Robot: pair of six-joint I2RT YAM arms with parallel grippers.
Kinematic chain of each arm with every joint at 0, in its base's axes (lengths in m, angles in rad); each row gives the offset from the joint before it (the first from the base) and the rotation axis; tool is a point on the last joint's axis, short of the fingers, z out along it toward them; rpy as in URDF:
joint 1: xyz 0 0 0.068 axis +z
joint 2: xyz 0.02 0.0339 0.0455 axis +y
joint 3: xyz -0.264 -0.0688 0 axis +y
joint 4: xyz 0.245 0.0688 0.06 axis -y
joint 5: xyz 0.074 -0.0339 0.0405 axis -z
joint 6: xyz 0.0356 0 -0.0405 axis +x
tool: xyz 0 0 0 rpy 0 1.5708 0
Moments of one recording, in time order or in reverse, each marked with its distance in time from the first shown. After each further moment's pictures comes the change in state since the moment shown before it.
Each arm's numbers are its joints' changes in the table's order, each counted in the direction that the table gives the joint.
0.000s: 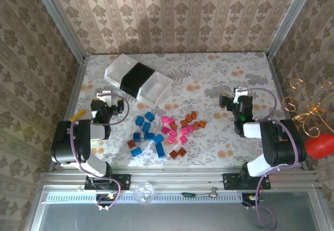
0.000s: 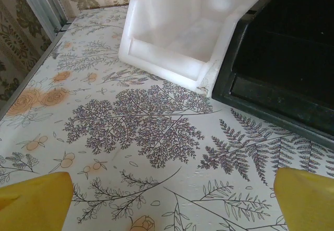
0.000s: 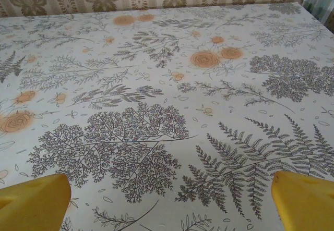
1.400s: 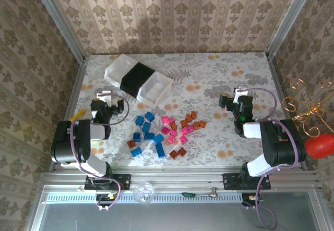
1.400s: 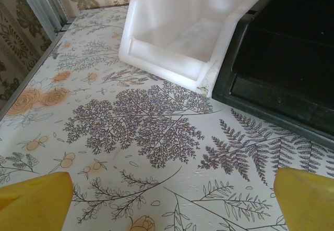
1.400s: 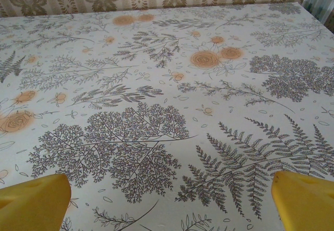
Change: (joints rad) left arm -0.001 0.000 0.000 0.000 -0.001 0.000; right arm 0.000 0.000 0.000 0.000 0.000 0.000
